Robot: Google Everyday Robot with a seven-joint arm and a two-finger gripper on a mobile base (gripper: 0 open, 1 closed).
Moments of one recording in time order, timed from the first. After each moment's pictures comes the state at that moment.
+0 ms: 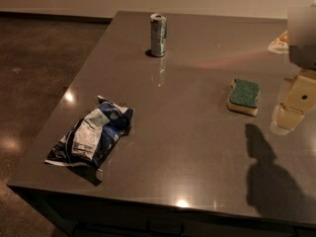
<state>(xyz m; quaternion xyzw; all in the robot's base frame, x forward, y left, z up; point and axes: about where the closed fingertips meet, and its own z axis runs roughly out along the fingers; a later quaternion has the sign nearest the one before) 0.438 -0.217 0.976 -0.60 0.78 -0.03 0.16</state>
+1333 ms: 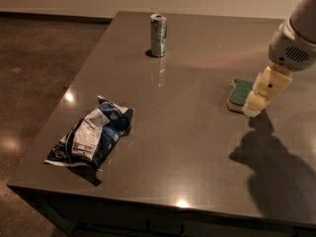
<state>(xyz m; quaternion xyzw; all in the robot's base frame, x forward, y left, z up) 0.500 -0.232 0.939 -0.48 0.86 -0.03 0.16</state>
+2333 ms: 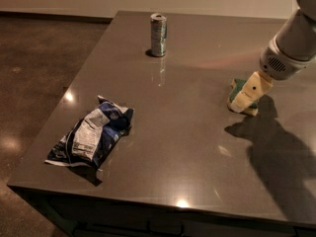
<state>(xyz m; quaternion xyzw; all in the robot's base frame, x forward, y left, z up) 0.548 -0.255 0.886 -0.36 0.92 -0.02 0.17</state>
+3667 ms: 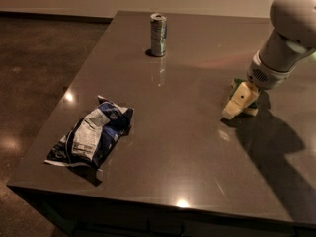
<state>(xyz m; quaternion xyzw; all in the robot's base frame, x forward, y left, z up) 0.565 -0.254 0.836 -0.35 0.93 -0.01 0.12</state>
